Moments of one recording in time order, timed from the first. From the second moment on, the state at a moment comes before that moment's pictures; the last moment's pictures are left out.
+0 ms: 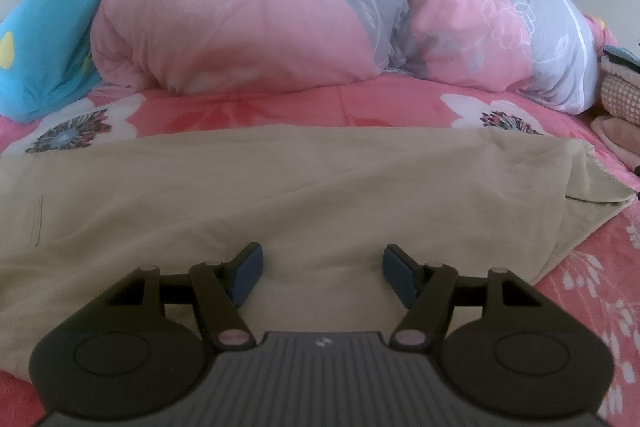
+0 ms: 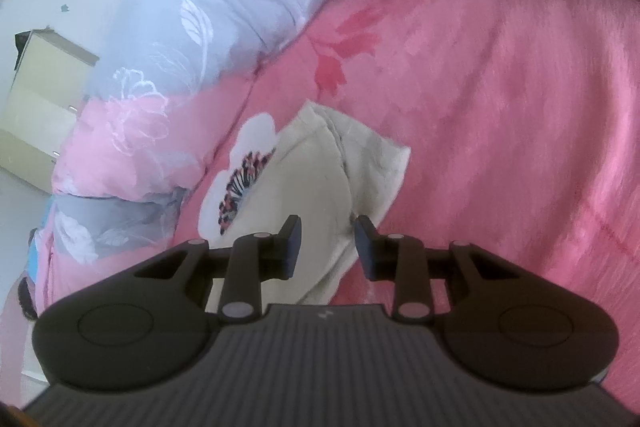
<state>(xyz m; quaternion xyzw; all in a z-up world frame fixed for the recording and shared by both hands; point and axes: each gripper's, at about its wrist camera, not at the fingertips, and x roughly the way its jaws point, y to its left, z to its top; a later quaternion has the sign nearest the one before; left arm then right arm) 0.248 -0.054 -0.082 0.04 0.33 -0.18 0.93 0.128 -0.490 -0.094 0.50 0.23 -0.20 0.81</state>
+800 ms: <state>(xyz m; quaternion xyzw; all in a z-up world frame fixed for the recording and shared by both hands) 0.249 -0.051 -0.083 0.03 0.33 -0.18 0.92 0.152 -0.489 -0.080 0.40 0.22 -0.19 0.87</state>
